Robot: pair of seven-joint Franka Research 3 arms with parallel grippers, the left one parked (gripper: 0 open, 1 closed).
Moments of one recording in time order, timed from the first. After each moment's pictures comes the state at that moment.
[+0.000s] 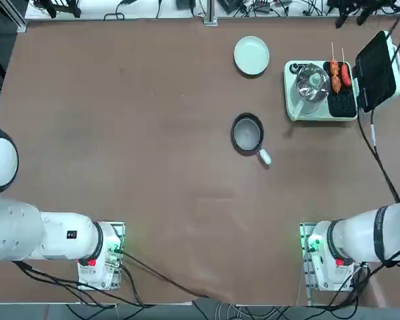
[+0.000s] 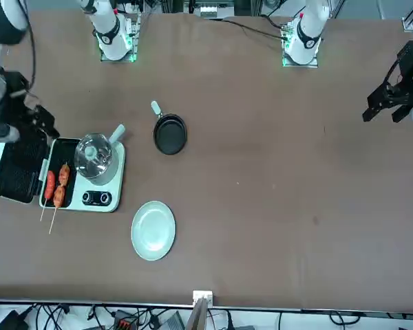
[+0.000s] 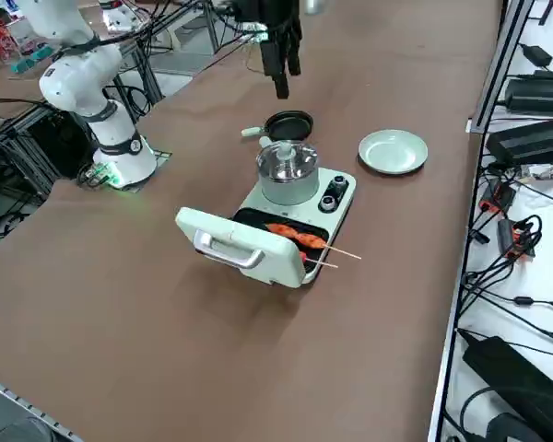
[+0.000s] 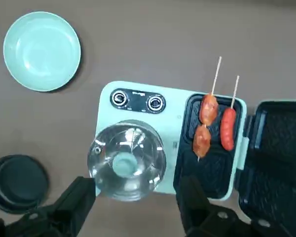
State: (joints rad) arm 0.16 0.04 -0.16 -1.77 0.01 1.88 -0.11
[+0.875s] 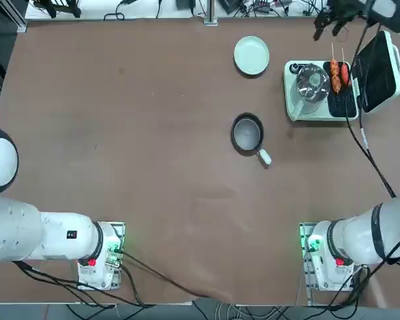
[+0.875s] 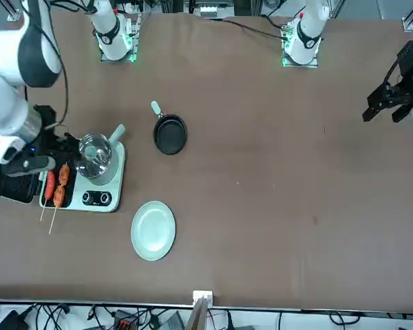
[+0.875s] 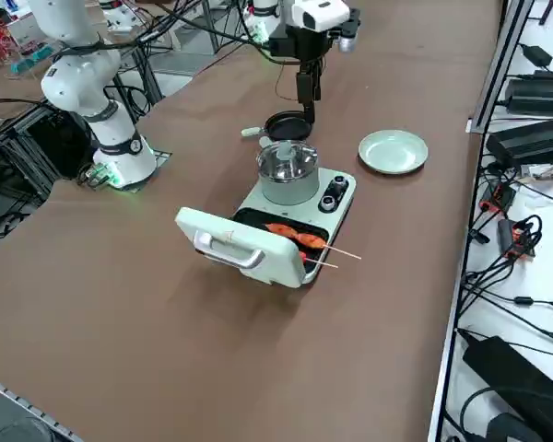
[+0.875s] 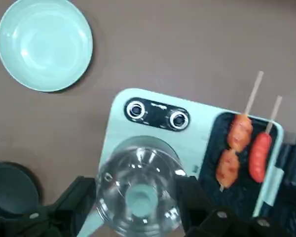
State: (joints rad) arm 0.22 0.18 -0.14 -1.77 0.01 2.00 -0.12
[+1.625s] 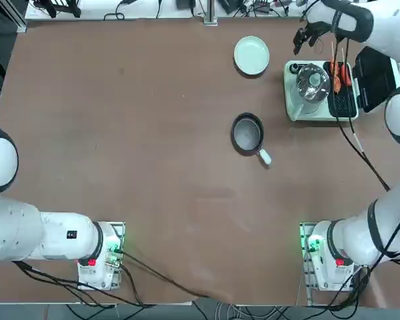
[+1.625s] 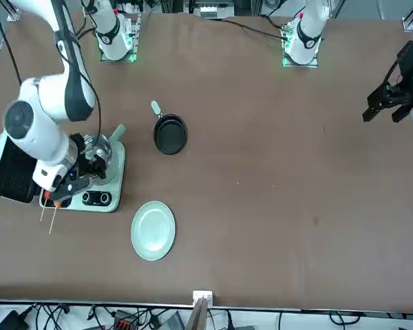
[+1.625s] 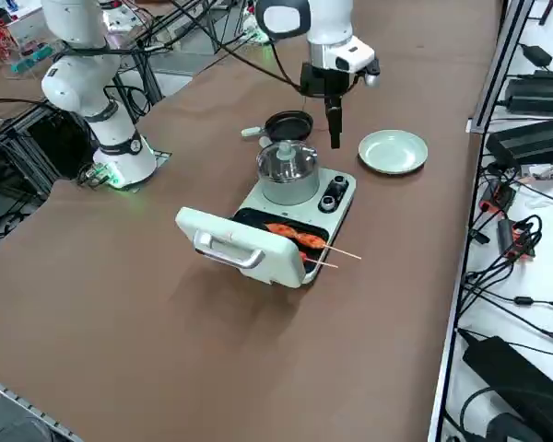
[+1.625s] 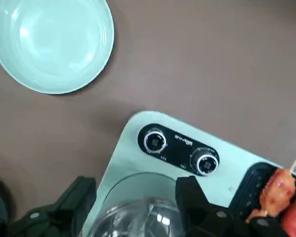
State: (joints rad) arm 0.23 0.37 -0.10 -1.75 0.01 2.17 -0.26
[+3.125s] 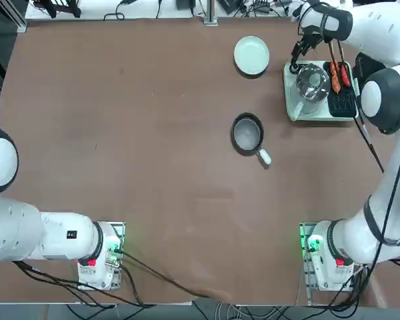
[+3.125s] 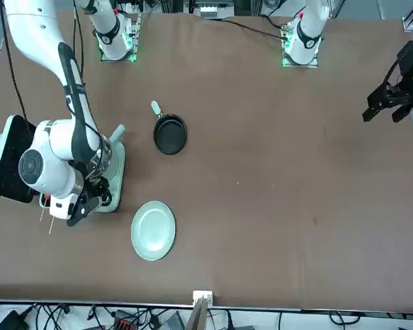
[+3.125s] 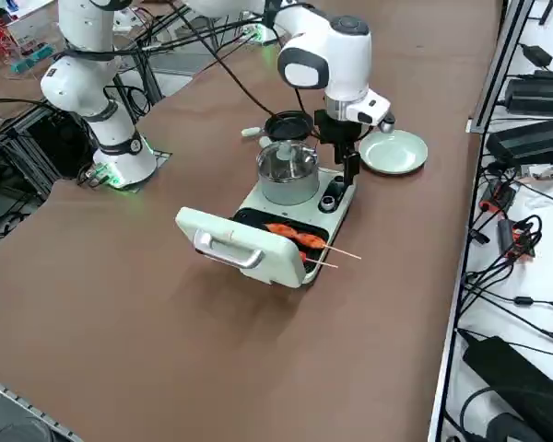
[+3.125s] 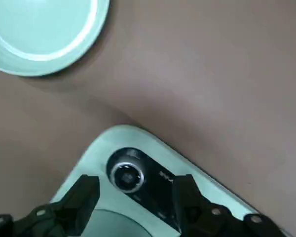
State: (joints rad) arm 0.20 0.60 -0.14 -1.61 0.12 2.19 -0.59
